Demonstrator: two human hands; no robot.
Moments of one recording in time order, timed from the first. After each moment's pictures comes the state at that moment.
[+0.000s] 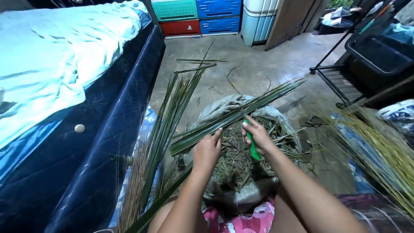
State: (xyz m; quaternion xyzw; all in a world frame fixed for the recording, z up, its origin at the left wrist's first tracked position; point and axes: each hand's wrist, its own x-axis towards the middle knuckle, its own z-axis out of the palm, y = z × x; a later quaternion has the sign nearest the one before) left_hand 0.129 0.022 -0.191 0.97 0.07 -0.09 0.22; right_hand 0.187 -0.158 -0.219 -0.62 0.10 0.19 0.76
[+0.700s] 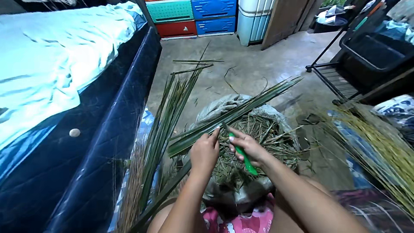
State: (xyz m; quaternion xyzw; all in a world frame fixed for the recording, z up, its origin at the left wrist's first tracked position) left_hand 0.127 0.018 -0.199 0.98 0.05 0.00 0.21; right_hand 0.159 -0.149 -0.208 -0.57 0.03 0.35 0.75
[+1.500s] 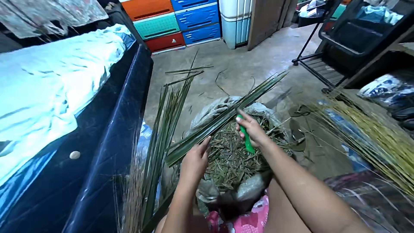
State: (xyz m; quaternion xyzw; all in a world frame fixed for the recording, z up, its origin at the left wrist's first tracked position) left_hand 0.107 0.013 -0.174 0.95 0.04 -0.10 0.28; right_hand 0.185 -0.198 -0.202 -0.58 0.12 0.15 0.79
